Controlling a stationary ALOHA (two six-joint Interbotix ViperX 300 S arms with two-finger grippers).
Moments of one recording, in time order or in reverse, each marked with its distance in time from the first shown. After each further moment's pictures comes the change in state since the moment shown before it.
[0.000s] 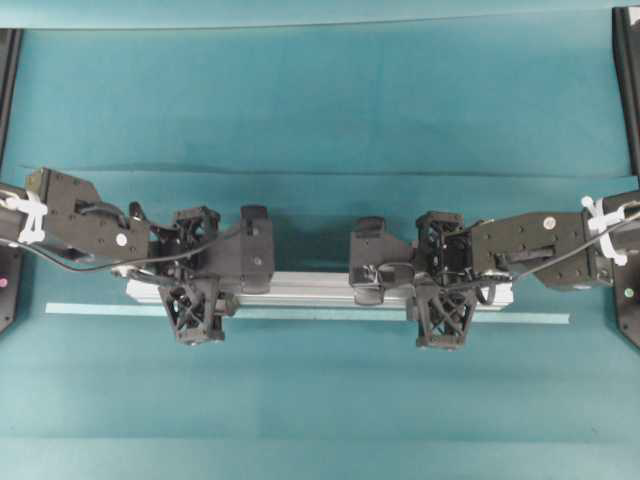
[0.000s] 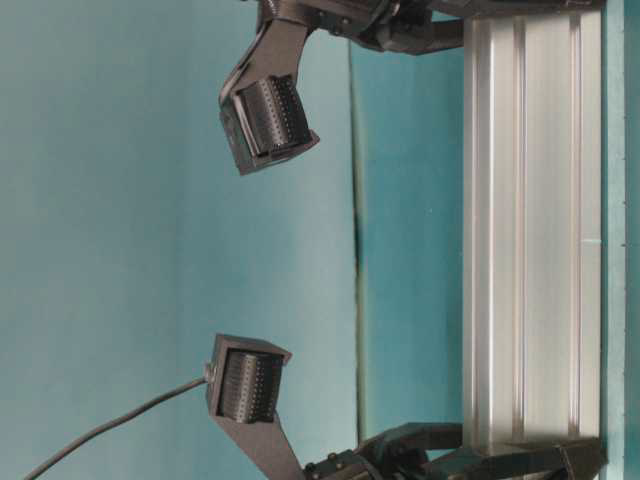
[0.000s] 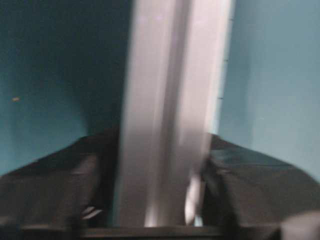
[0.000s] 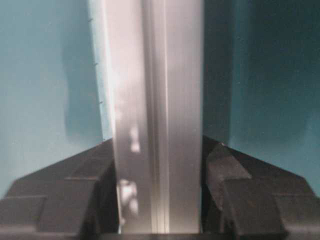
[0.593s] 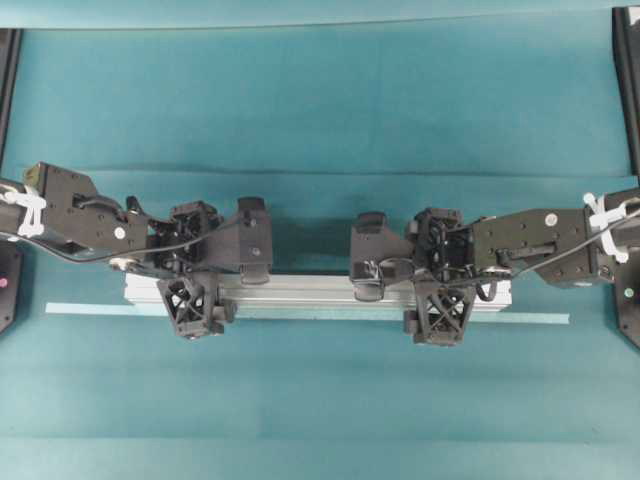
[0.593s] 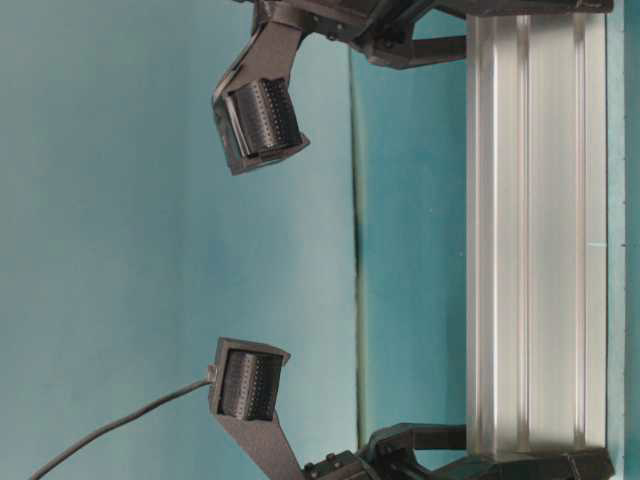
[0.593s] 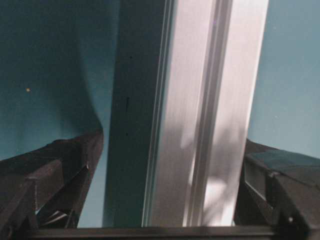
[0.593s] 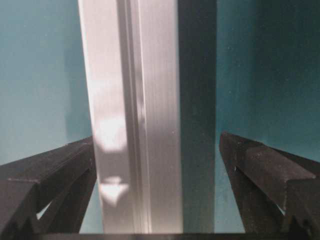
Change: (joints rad) left arm 0.029 0.002 0.011 -0.003 -0.025 0.002; right arm -0.009 -0.003 0.009 -0.002 -0.041 -0.005
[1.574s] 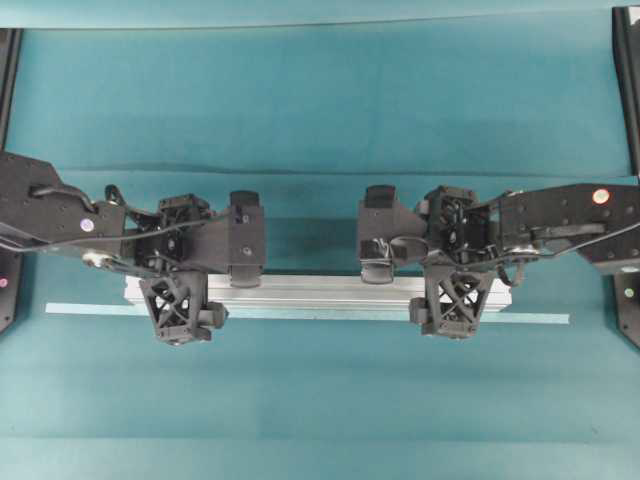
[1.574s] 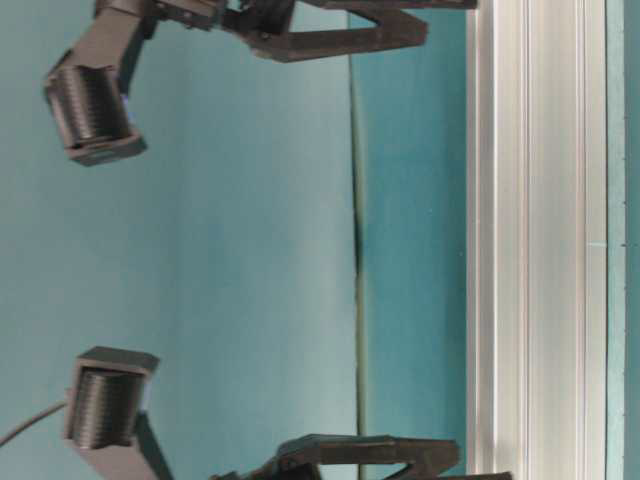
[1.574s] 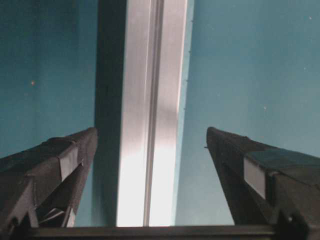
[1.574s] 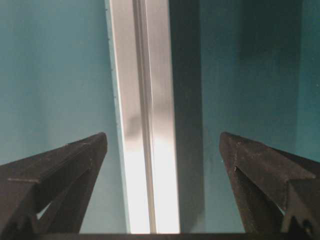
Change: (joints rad) left arm -0.041 -0.160 -0.057 -0.003 0.209 -0.008; right arm -0.002 -0.152 -0.064 0.005 0.175 0.017
